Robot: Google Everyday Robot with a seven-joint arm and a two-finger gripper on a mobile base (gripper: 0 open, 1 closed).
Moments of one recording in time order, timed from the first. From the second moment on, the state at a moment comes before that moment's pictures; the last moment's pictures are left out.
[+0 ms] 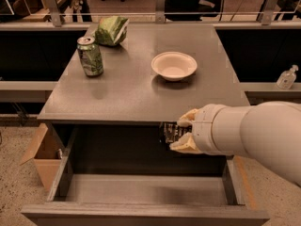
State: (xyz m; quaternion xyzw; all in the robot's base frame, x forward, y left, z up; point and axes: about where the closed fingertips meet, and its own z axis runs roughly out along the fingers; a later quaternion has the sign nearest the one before) arm 0.453 -0.086 0.839 -0.58 0.71 -0.06 0.39
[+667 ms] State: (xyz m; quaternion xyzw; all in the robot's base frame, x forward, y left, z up) arm 0.463 -0.026 0.890 -0.66 0.62 -0.06 0.42
